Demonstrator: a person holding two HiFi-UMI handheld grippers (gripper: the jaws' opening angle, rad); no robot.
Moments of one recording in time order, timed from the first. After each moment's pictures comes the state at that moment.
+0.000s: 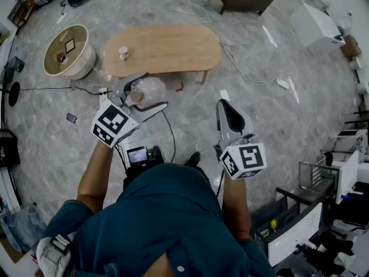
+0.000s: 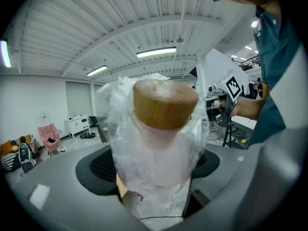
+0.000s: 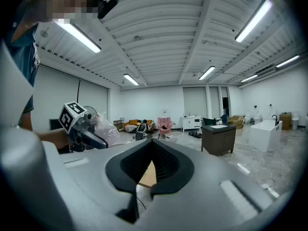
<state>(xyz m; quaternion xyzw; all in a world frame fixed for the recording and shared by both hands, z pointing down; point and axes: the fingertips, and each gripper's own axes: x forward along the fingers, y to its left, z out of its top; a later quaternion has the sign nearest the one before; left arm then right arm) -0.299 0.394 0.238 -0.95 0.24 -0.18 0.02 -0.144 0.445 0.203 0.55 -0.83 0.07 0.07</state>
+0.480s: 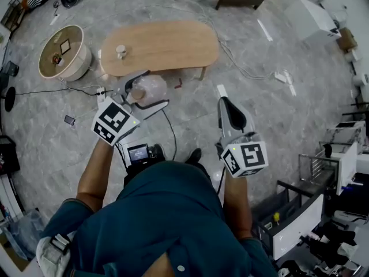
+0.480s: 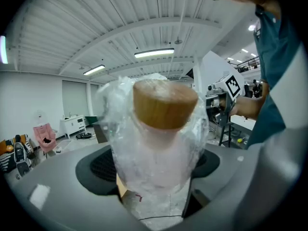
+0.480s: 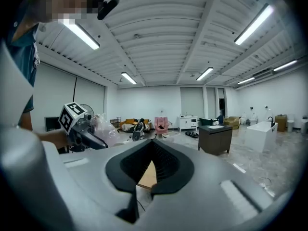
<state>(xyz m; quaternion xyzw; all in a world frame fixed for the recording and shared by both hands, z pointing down) -0.305 0.392 0.241 -0.96 0.22 -0.18 0.03 -0.155 0.447 0.201 0.56 -0.82 0.06 0.07</state>
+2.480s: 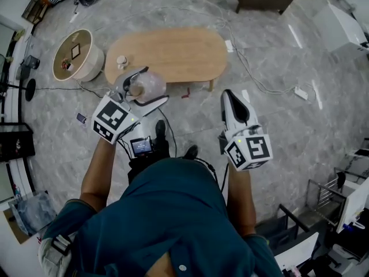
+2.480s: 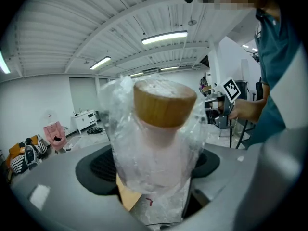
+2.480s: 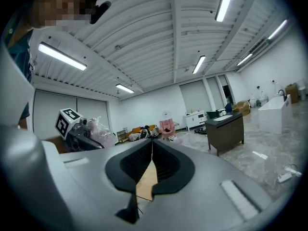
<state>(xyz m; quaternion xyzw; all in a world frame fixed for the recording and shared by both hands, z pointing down) -0.161 0.239 0.244 -0.93 0.29 -0.24 0.02 0.011 0.265 0.231 0.51 -0.85 0.13 -0.01</state>
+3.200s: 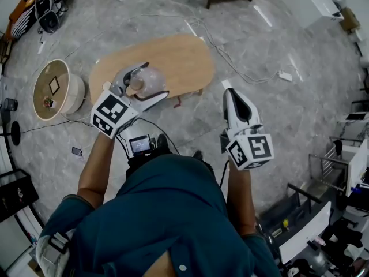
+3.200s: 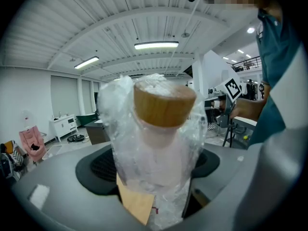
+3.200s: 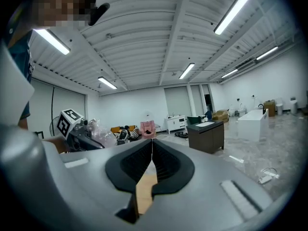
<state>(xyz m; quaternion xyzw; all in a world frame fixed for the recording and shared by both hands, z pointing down) -0.208 0.094 0.251 -0.96 0.17 -0.20 0.02 -0.046 0.170 0.219 0.62 -0.78 0.11 0.01</state>
